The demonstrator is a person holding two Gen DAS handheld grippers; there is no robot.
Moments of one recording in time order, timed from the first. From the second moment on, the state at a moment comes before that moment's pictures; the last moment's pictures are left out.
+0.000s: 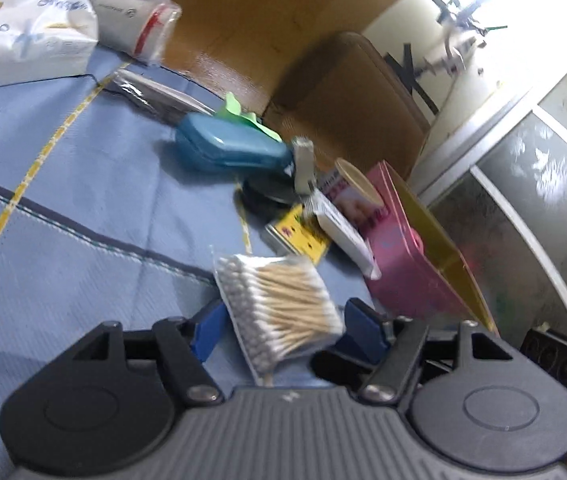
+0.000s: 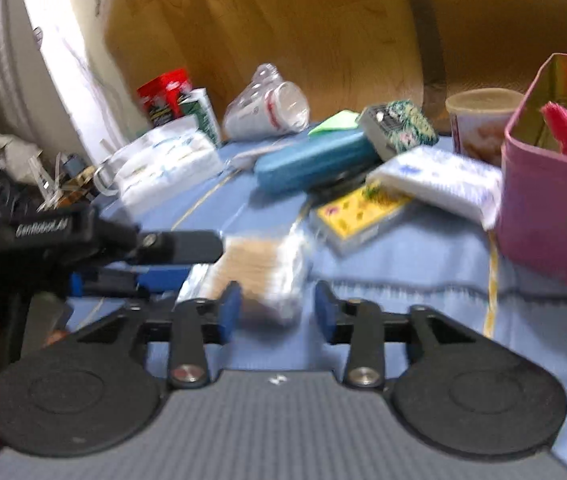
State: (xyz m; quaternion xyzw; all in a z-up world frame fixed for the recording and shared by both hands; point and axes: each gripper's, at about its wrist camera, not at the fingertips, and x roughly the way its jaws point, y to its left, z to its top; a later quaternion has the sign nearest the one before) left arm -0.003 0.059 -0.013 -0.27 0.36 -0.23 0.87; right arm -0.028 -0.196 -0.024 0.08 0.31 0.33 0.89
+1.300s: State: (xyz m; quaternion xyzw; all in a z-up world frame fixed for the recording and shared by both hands) left arm 0.066 -0.086 0.057 -0.14 0.25 -0.34 0.90; right arm -0.012 -0.335 0.017 0.04 0.11 -0.02 0.99
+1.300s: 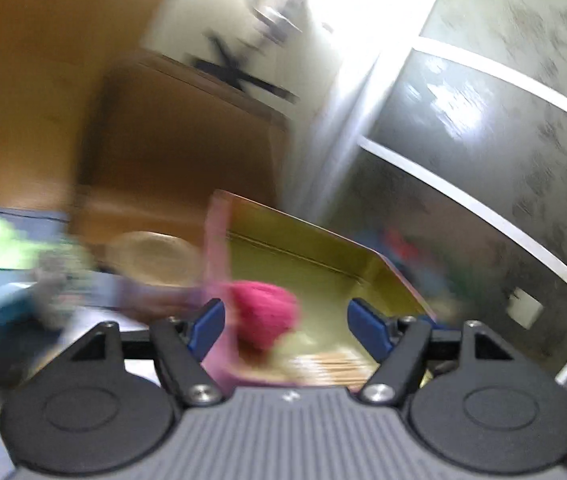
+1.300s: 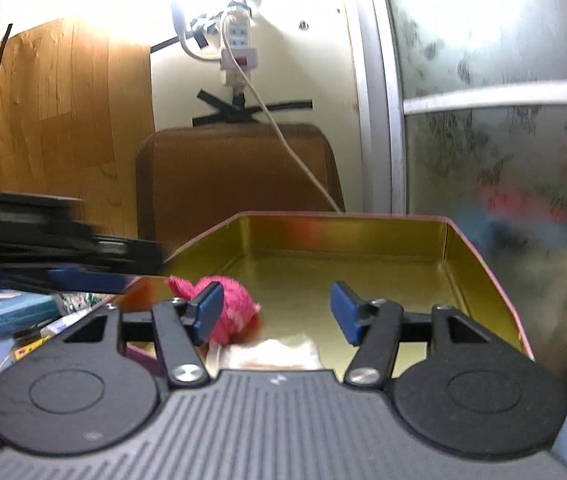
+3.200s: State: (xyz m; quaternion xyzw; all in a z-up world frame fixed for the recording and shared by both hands) left arm 0.039 0.019 -0.008 0.00 0.29 -0.19 0.94; right arm -0.003 -0.241 -0.038 0.12 0.24 -0.06 0.96
